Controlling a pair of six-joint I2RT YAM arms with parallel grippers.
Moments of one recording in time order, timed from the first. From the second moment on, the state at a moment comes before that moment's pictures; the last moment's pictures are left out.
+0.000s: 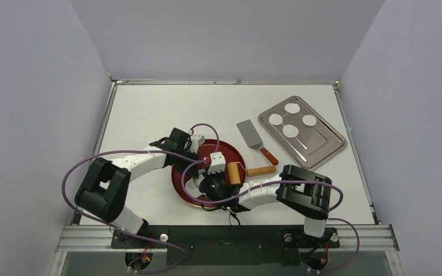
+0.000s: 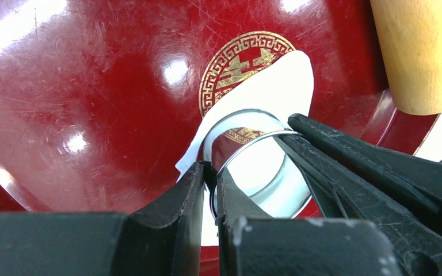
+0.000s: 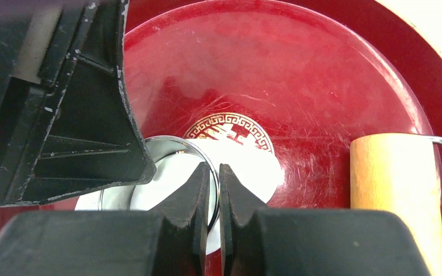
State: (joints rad) left arm -0.49 1.56 0.83 -0.42 0.34 -0.17; right arm 1.26 1.84 0.84 0.34 0.81 0.64
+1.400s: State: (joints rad) left arm -0.47 1.55 0.81 -0.40 0.38 -0.18; right arm 1.27 1.81 0.72 0.54 0.79 0.59
